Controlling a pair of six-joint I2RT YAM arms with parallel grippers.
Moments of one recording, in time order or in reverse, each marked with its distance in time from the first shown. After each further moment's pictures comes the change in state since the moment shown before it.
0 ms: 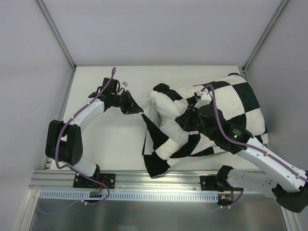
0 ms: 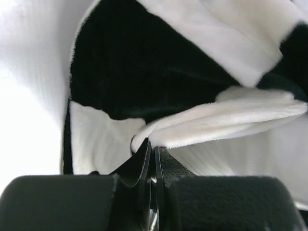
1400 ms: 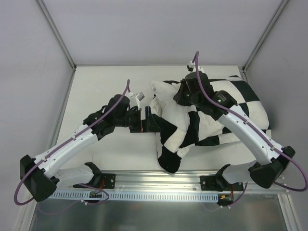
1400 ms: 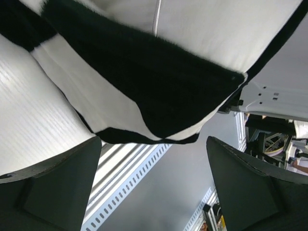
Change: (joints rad) left arm -0.450 -0.433 -0.103 -0.084 -0.254 0.092; right arm -0.192 0.409 0.465 -0.208 -0.032 -0.051
